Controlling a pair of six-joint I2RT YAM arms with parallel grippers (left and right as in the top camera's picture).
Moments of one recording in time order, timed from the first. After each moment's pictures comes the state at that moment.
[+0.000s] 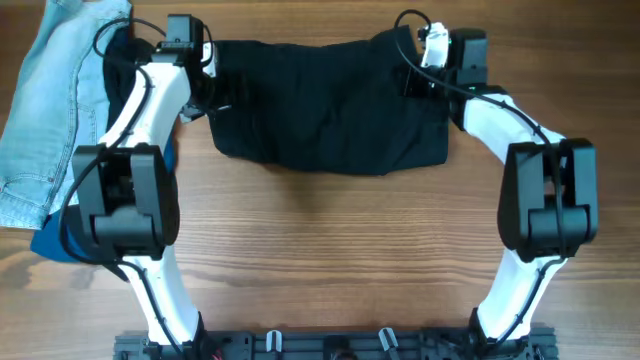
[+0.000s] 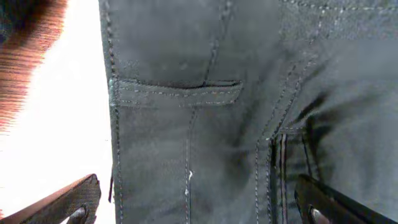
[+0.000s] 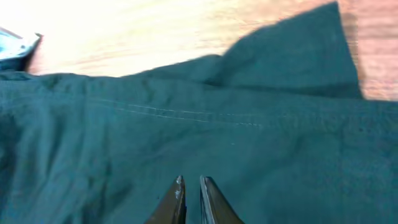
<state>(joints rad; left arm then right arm) -0.03 2.12 1.67 -0.82 0.16 -0.25 0.08 2.08 1.34 0.02 -0.46 0.22</state>
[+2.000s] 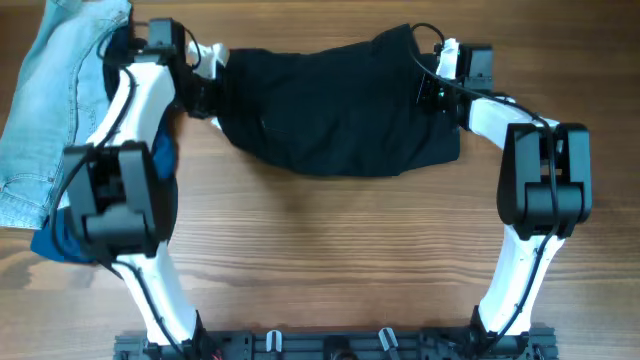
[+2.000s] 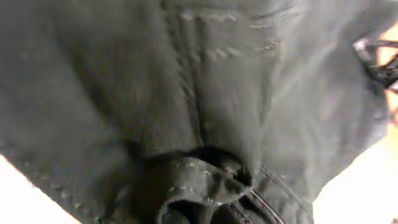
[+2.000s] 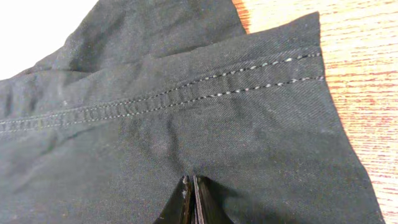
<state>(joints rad) 0.03 2.11 1.68 -0.87 0.57 -0.02 0.00 2.22 1.36 0.02 -0.36 0.21</state>
